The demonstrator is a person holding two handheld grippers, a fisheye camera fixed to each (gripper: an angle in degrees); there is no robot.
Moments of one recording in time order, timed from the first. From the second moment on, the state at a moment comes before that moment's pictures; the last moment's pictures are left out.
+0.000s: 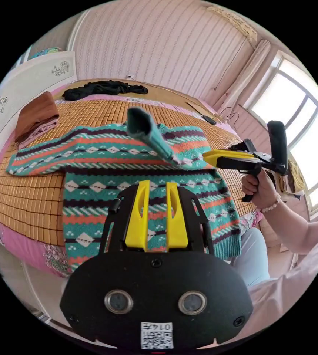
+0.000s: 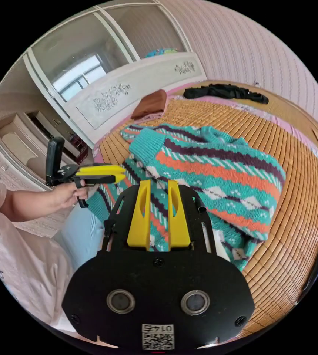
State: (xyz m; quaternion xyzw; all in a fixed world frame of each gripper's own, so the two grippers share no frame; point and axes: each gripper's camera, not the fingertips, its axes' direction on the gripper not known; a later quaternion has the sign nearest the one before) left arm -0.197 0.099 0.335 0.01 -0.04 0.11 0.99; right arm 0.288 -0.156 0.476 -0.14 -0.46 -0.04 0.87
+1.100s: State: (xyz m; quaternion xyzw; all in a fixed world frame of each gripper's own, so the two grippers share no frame) left arm -0.524 0.029 0.293 0.14 -0.02 -0.17 0.97; right arm -0.107 -0.363 0.505 -0.18 -0.37 -0.29 0.86
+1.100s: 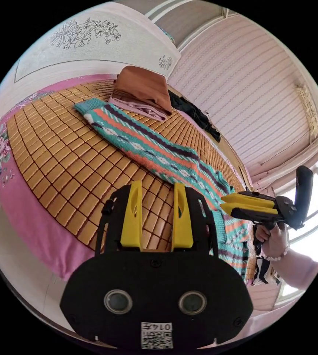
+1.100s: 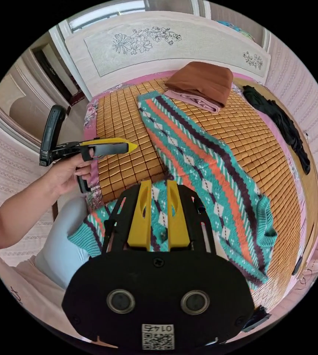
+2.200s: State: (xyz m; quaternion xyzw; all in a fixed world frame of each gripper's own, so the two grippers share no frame) left arm -0.231 -0.017 0.333 0.13 0.15 0.28 0.94; right arm 0.106 -0.293 0.493 -0.25 -0.39 0.04 0.88
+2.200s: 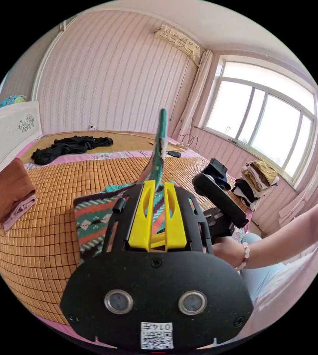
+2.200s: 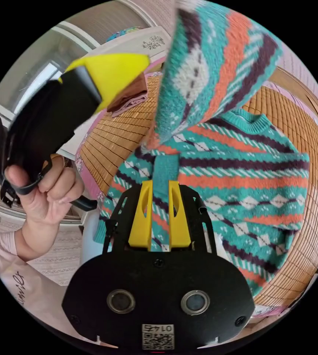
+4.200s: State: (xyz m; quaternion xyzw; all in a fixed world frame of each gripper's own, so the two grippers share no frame) left arm -0.382 -0.099 0.284 -0.05 0.27 0.02 0.96; right arm 0.611 -0.108 0.413 0.13 -0.46 0.06 0.87
